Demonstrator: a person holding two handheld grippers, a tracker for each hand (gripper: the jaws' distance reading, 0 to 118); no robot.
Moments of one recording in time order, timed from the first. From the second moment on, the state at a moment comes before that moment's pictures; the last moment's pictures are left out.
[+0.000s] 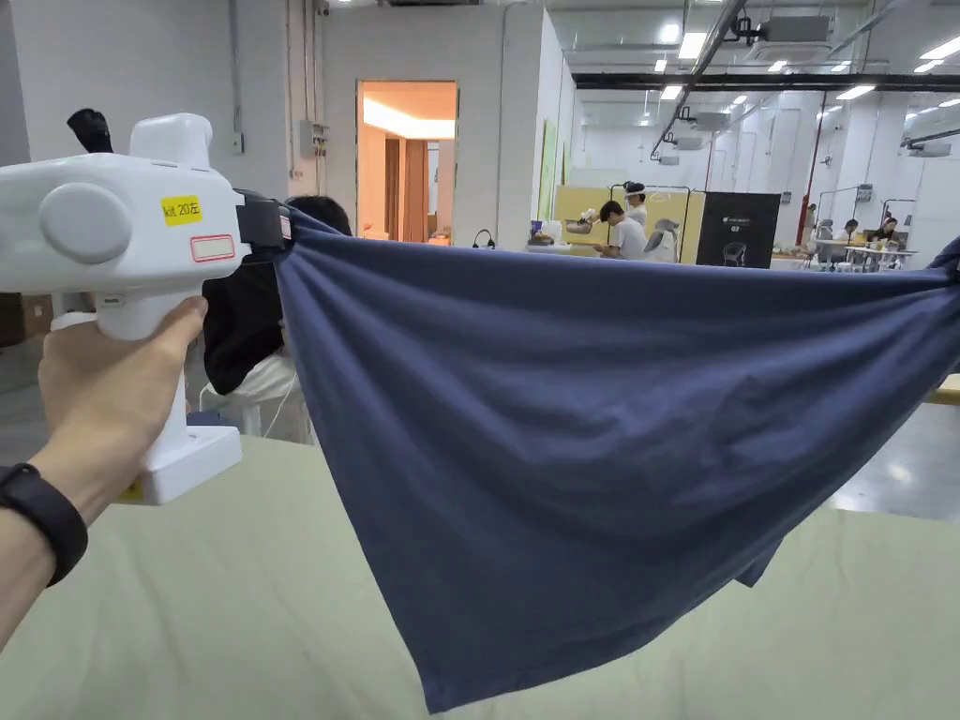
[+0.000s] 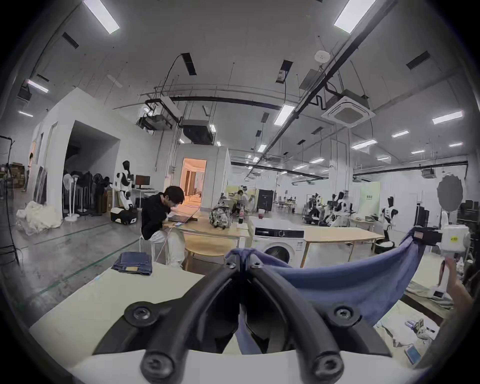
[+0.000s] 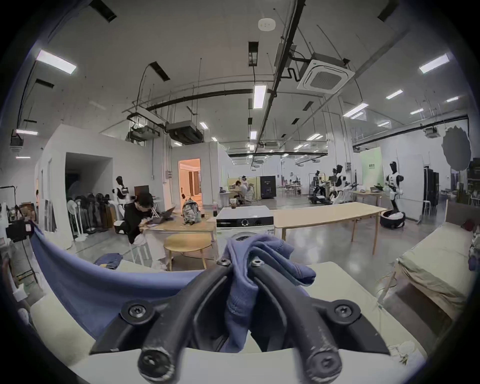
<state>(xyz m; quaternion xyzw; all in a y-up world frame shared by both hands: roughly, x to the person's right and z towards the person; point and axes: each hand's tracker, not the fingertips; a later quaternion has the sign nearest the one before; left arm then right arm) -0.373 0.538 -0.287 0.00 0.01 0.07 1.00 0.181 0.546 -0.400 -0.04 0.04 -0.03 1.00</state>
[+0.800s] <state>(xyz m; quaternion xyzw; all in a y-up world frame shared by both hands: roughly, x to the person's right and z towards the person) -0.339 0.192 -0.052 -0.26 0.00 0.18 0.95 0.255 0.172 -0.148 -0.29 0.00 -0.10 0.95</state>
